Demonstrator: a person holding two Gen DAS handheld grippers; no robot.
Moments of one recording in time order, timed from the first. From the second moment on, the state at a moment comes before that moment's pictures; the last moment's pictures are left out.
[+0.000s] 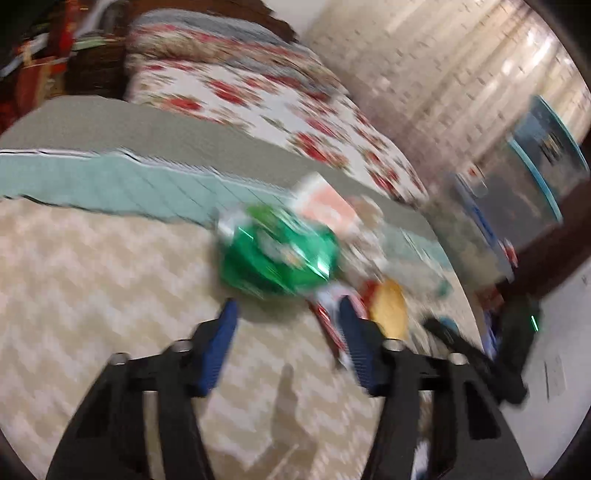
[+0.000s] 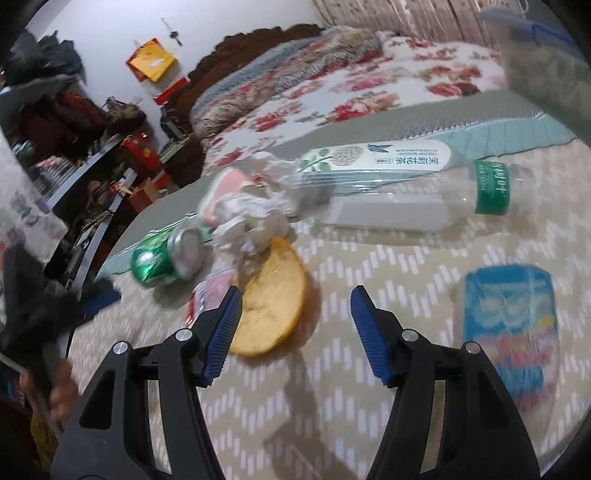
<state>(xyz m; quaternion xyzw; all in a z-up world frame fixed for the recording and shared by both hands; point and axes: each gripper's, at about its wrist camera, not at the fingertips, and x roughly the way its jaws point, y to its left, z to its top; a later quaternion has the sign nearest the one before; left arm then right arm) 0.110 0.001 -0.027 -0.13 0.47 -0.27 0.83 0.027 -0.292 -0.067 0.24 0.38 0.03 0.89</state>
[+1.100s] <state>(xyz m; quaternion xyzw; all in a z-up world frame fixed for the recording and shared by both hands) 0.068 -0.076 -0.016 -0.11 0.46 -0.34 0.81 -0.048 -0.323 -0.032 0.27 0.29 0.02 0.92</state>
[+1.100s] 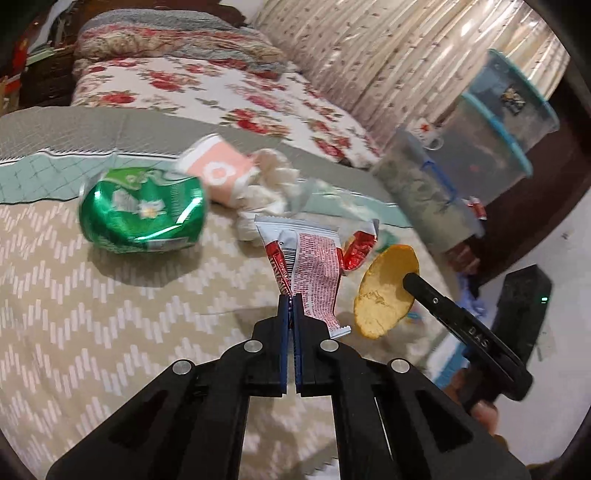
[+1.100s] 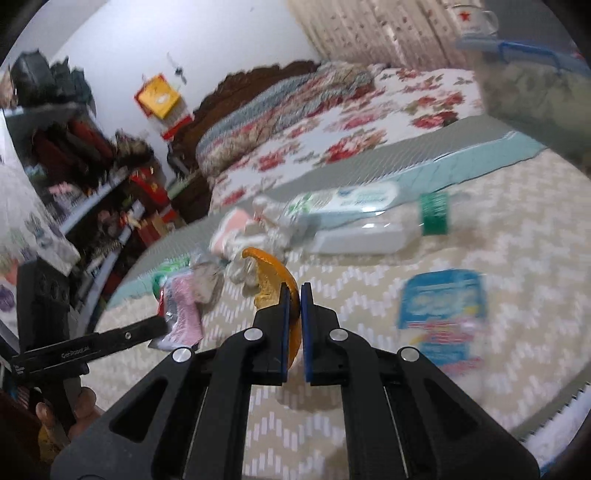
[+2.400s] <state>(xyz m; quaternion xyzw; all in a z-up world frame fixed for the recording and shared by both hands) 0.032 -0.650 -0.032 0.16 0.48 -0.53 0.68 -0.218 -0.730 -0.082 0.42 0.15 -0.29 0.85</state>
